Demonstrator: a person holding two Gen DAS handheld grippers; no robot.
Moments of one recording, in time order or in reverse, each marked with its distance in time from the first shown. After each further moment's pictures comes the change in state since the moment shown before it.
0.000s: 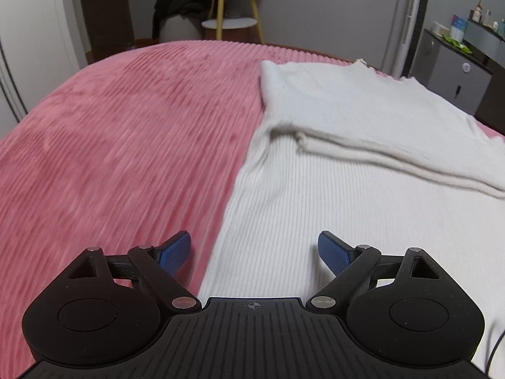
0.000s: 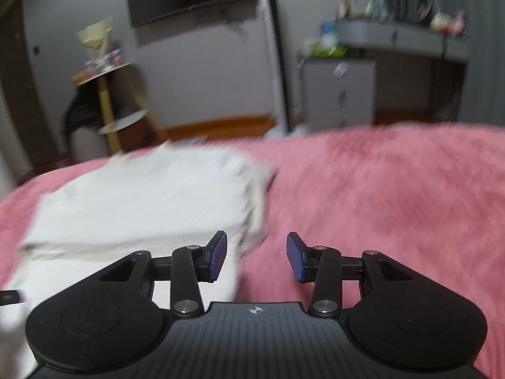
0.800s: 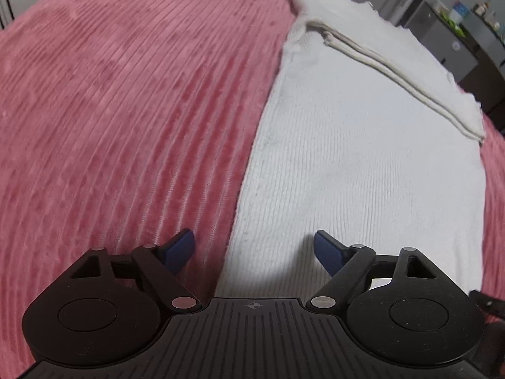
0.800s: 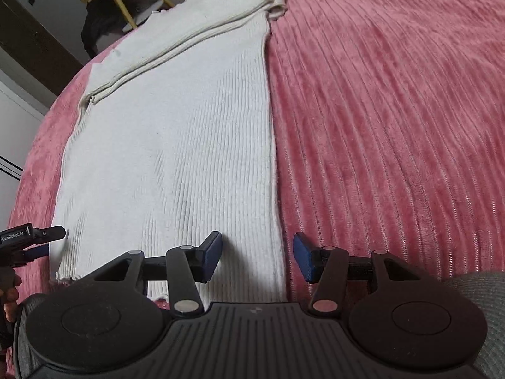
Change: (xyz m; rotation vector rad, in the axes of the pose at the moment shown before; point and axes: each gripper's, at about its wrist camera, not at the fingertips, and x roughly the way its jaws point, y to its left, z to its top) left arm -0.041 0.077 -0.069 -0.127 0.298 -0.176; right arm -0.076 0.001 -0.115 0.118 0.500 0.127
